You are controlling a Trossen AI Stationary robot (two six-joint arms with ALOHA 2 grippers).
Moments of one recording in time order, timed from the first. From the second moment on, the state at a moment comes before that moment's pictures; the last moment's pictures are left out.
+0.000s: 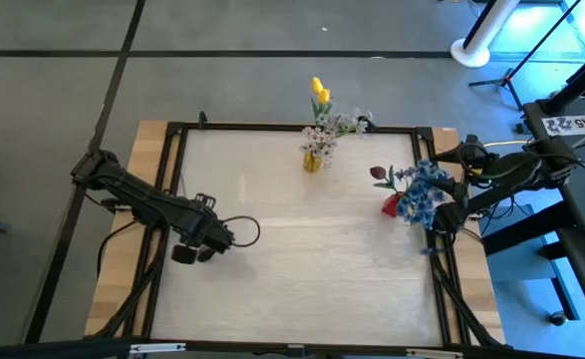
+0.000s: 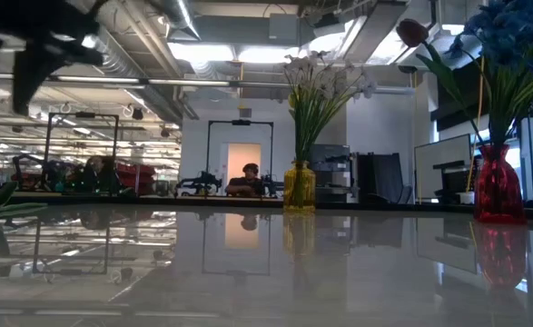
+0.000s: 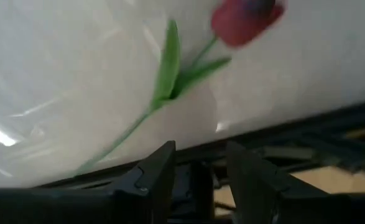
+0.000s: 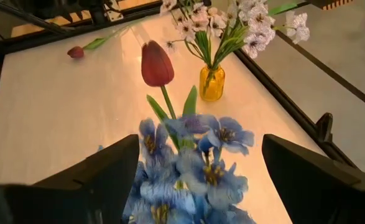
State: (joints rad) left arm -0.40 1.43 1.05 -1.48 -0.04 -0.06; right arm 0.41 0.59 1.27 -1.38 0.59 0.54
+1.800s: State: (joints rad) left arm -0.51 1.43 0.74 -0.91 -0.44 0.03; right arm 0.41 0.67 1.18 -0.62 0.71 0.04
